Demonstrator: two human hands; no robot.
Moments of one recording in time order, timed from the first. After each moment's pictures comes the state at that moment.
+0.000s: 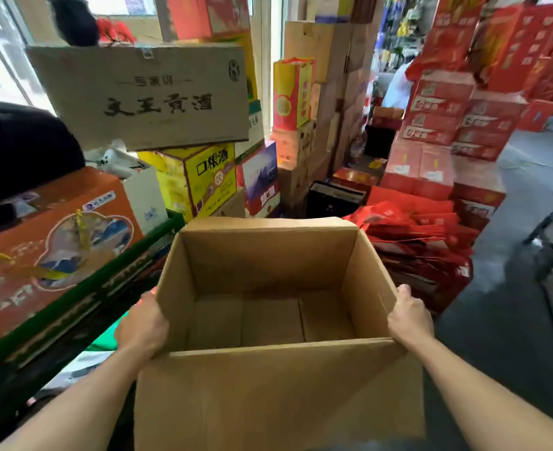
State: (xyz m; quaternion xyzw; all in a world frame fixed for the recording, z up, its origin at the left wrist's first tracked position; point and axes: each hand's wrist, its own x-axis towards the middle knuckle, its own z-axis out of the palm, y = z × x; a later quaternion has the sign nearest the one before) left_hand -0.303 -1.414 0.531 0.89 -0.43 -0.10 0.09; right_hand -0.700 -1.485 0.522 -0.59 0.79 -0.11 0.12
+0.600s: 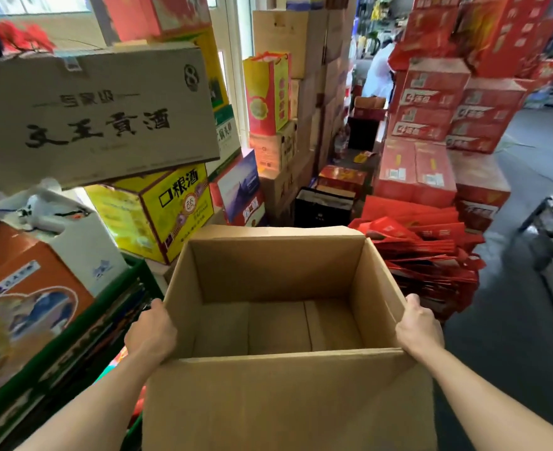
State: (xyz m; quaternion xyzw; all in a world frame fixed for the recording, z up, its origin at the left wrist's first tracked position) left_hand -0.305 -1.603 0.515 0.87 -0.48 -0.10 0.06; right_hand -0.708 -1.627 0.504 -0.54 0.83 -0.09 0.13
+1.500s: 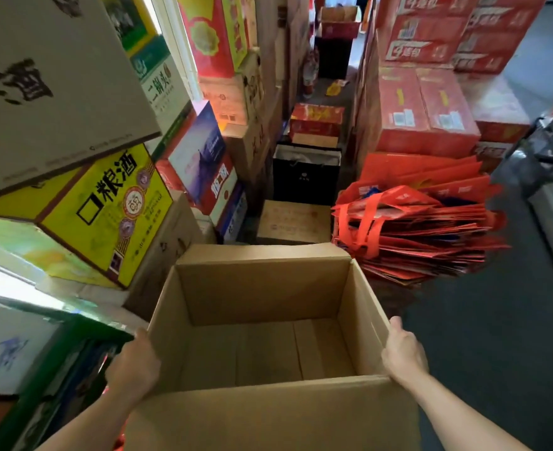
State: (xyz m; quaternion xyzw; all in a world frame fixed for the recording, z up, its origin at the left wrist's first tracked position) left_hand -0.246 -1.761 0.412 0.83 -0.53 -0.17 -0.09; right_hand -0.658 -1.721 0.381 -0.48 0.85 0.05 0.22
